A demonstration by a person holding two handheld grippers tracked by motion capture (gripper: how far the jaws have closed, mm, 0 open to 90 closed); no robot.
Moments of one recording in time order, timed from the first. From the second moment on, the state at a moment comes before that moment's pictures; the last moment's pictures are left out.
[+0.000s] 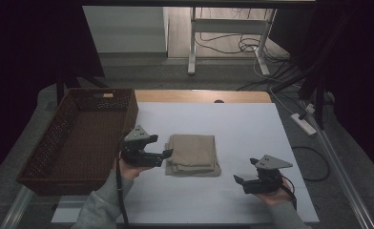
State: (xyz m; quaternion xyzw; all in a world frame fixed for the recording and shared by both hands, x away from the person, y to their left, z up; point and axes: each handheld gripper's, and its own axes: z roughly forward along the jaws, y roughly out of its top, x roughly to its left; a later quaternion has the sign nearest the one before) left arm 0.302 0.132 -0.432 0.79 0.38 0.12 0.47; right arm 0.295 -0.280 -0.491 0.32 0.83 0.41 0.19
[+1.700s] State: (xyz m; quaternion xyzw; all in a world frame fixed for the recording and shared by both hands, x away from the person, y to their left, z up) left arm 0.399 0.096 -0.480 0.81 0.43 0.07 0.40; right arm 0.297 -0.279 -0.494 0.32 0.83 0.41 0.18
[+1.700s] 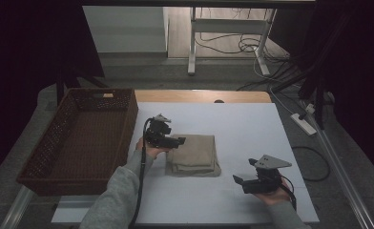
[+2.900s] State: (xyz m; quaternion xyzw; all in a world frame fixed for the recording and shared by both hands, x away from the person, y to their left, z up) left arm 0.428 0.086 -0.516 0.83 0.45 0.07 0.34; right arm 0.298 -0.278 -0.497 0.32 0.84 0.41 0.18
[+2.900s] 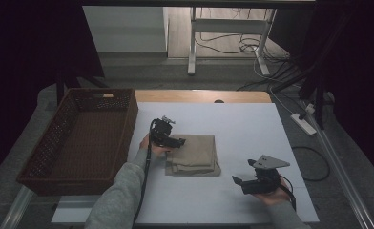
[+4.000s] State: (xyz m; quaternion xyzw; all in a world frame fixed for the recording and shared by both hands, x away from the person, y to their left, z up) left arm 0.424 0.086 -0.527 0.82 0.43 0.02 0.37; right arm 0.297 -0.276 -0.498 0.32 0.84 0.40 0.18
